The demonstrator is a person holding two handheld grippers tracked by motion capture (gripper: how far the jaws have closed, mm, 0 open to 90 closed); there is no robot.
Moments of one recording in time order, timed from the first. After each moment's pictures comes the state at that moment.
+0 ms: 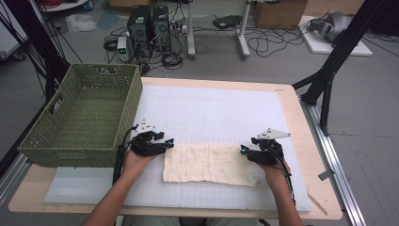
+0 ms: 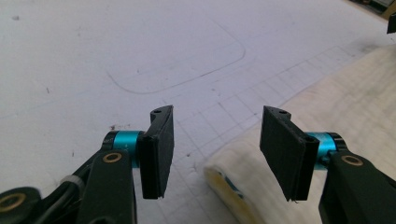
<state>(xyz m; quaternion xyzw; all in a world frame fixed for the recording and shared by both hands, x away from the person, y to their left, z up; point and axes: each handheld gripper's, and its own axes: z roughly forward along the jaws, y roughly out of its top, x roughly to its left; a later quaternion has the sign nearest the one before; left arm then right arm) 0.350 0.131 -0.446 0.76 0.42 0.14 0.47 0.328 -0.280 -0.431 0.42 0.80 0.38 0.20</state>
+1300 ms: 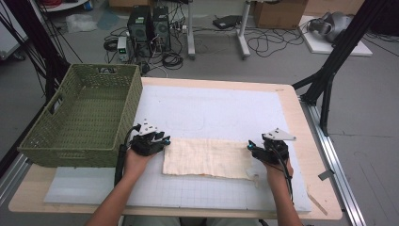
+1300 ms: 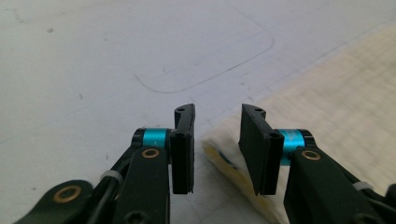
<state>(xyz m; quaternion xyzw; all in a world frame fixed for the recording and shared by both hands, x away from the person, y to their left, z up) 0.346 0.133 -0.440 0.77 0.39 0.19 0.46 0.320 -0.293 -0.427 0.46 0.75 0.37 0.29</state>
